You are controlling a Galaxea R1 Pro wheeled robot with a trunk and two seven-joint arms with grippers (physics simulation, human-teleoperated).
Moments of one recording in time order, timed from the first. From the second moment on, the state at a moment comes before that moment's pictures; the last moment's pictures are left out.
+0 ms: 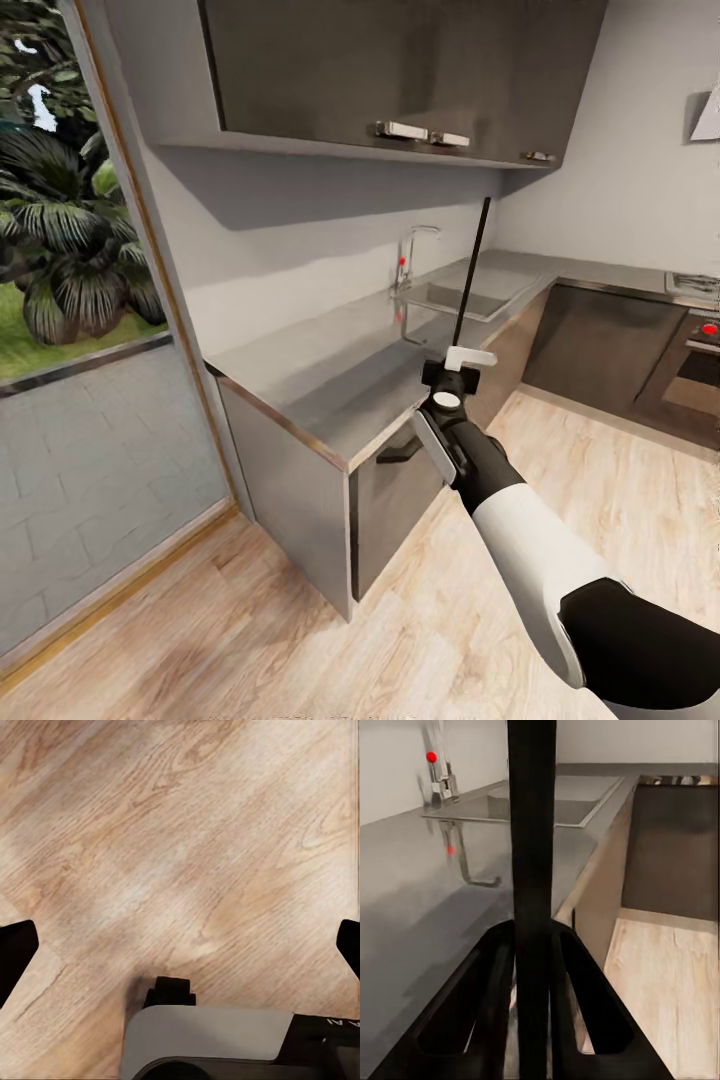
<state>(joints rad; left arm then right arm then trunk) 0.05 -0.02 0.11 -0.64 0.00 -0.07 0.00 -1.03 0.14 0.29 -0.82 -0.21 0.15 -0.67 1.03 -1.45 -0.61</state>
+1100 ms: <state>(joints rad) 0.05 -0.02 0.11 -0.64 0.00 -0.07 0.00 -0.68 0.06 0.29 -1.23 -0.19 0.16 -0.56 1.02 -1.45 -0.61</state>
